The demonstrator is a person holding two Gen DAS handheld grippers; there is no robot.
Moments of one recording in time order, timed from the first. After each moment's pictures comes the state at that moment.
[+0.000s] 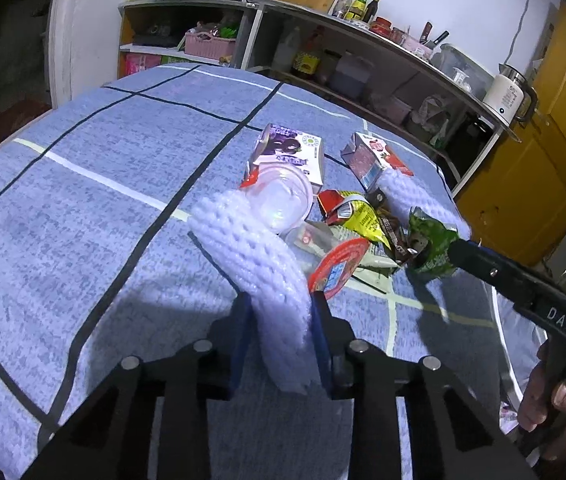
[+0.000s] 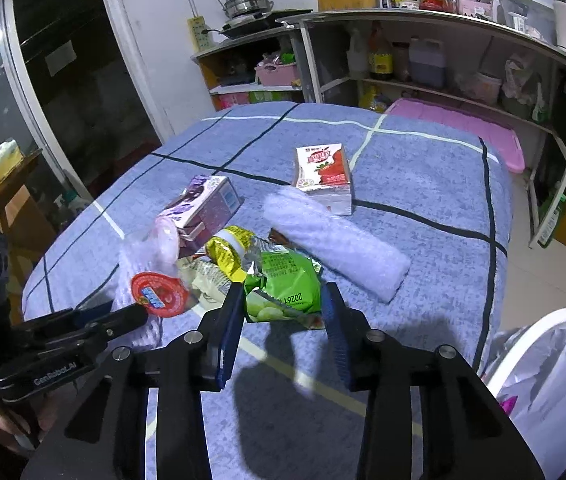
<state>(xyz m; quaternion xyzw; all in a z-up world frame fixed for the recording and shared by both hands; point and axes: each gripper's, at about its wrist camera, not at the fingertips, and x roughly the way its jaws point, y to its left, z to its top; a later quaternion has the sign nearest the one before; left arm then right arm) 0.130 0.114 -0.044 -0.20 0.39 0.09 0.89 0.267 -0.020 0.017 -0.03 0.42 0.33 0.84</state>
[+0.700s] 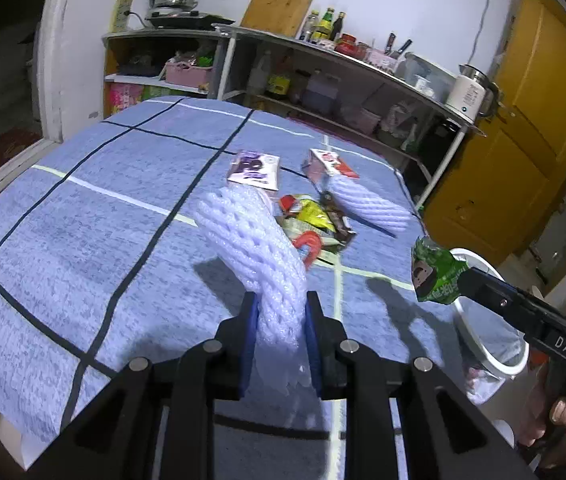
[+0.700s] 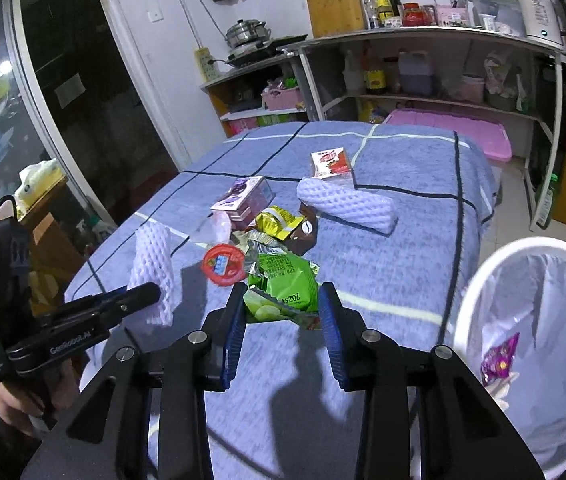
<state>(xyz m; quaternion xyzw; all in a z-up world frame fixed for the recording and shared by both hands) 0.073 0.088 -0.003 -0.17 0.35 0.05 0.92 0.187 -0.067 0.047 0.02 0.39 0.34 0.86</state>
